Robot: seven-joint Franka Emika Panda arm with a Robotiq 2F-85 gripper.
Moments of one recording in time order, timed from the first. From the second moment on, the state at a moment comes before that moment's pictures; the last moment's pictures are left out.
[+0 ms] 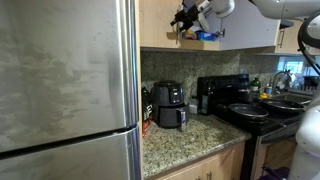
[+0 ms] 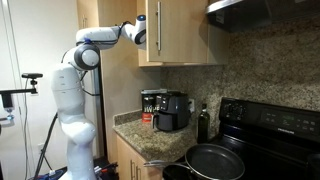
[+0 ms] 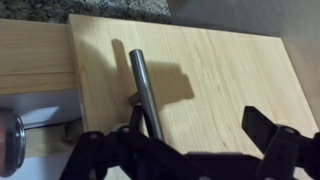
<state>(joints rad) 0.19 -0.11 0.07 -1.43 0.52 2.27 -0.34</state>
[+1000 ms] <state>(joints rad) 0.21 -0.21 0.04 -1.67 0.95 2.51 -0.87</state>
